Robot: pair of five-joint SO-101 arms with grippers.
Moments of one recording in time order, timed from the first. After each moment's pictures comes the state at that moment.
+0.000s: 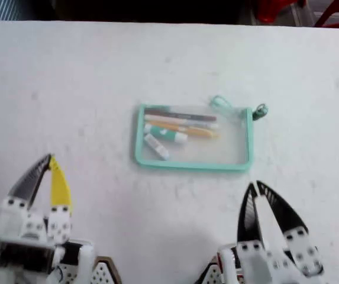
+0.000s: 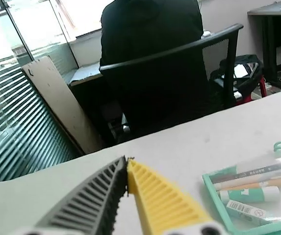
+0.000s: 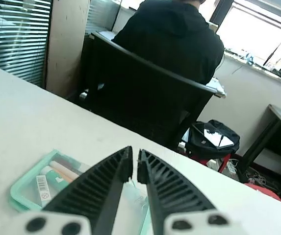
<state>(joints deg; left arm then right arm) 0.0 -104.9 46.8 74.8 -15.4 -11.4 -103.3 32.1 83.0 23.1</state>
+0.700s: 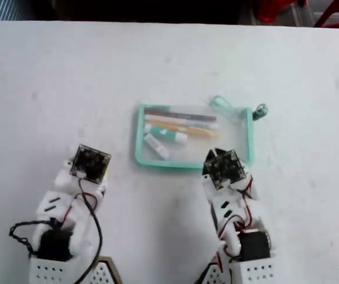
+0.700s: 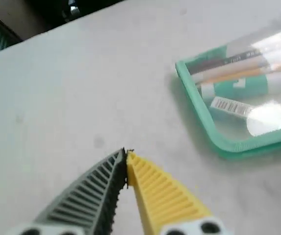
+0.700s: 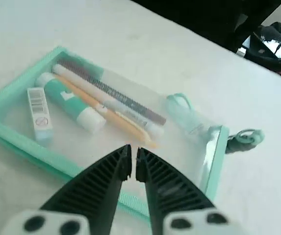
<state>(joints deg) 0.0 -104.7 92.8 54.0 -15.4 -11.6 -102.9 94.8 44.0 20.4</state>
